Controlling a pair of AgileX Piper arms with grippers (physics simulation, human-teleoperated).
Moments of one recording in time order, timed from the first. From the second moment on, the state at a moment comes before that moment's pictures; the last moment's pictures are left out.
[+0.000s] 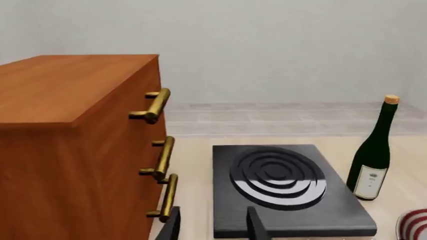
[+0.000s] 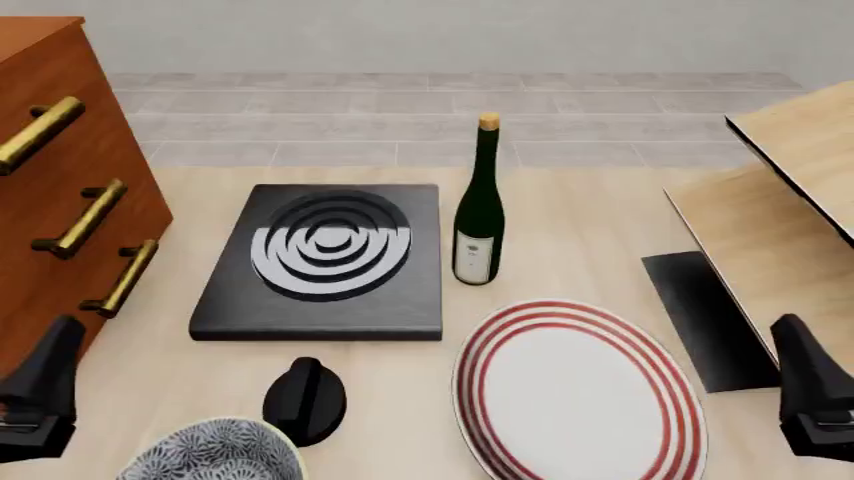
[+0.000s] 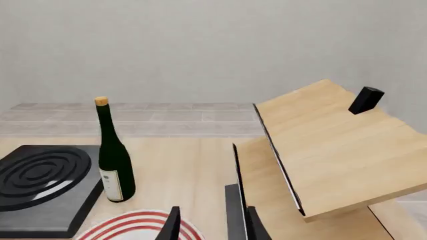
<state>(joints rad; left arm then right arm) -0.01 0.00 0.00 0.00 0.01 0.00 0.00 0.00 0.00 0.00</state>
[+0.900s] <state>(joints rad) -0.12 0.00 -0.18 0.34 0.01 0.00 0.01 0.00 0.00 0.00</state>
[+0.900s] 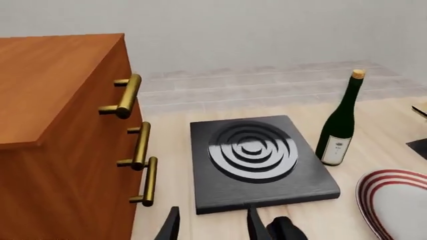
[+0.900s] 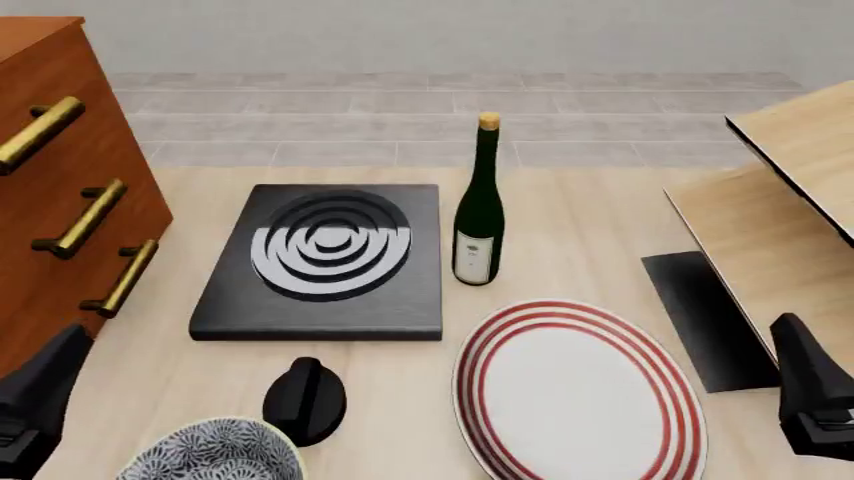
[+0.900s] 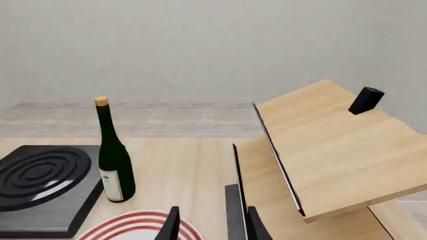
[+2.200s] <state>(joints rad) -0.23 0.02 -0.46 1.05 -0.04 0.00 0.01 0.00 0.00 0.00</state>
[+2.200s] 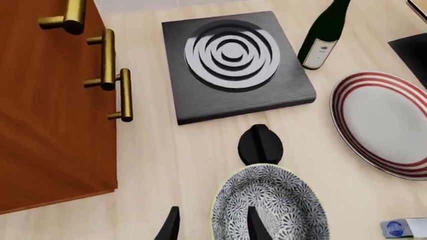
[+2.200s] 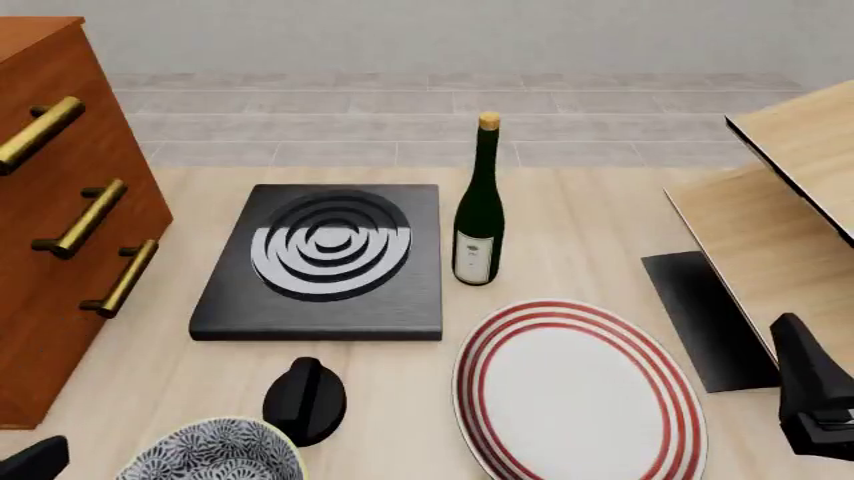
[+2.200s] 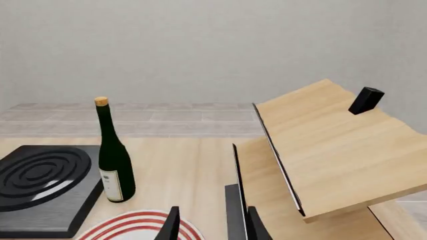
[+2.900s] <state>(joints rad) -0.22 0.02 -0.36 1.04 -0.04 0.00 0.01 0.00 0.00 0.00</state>
